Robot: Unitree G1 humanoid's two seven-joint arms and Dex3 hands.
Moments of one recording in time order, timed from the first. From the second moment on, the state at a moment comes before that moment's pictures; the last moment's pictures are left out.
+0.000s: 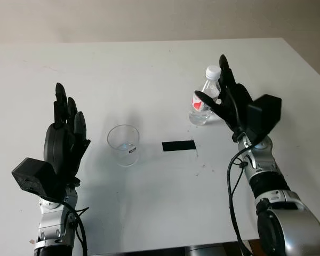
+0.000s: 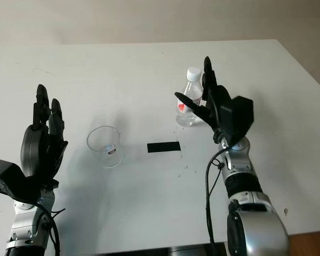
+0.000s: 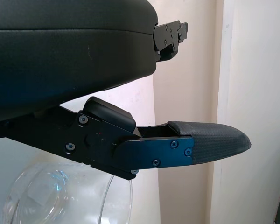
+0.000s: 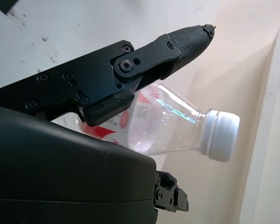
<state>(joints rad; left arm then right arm) -0.13 0.13 0.21 0.12 -0.18 -0.28 -0.10 -0.77 -0.26 -0.12 0.92 0.01 -0.31 0.21</state>
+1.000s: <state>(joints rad) -0.14 0.13 0.21 0.12 -0.16 -0.28 -0.09 -0.82 -0.24 -0.10 1.05 0.00 -0.24 0.21</state>
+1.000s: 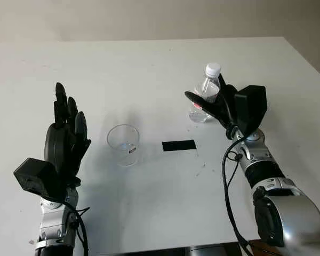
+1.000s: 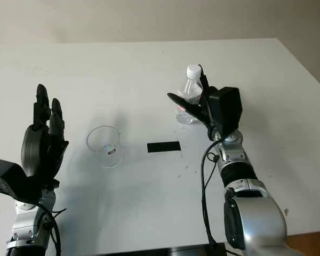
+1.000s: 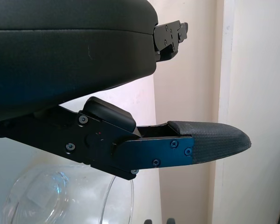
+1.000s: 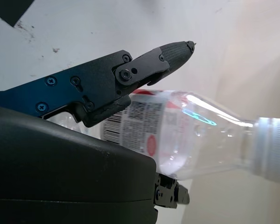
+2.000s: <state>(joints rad) -0.13 0.11 0.20 0.12 -0.16 -0.28 -0.08 -0.82 -0.23 -0.08 1.07 -0.01 -0.32 0.17</state>
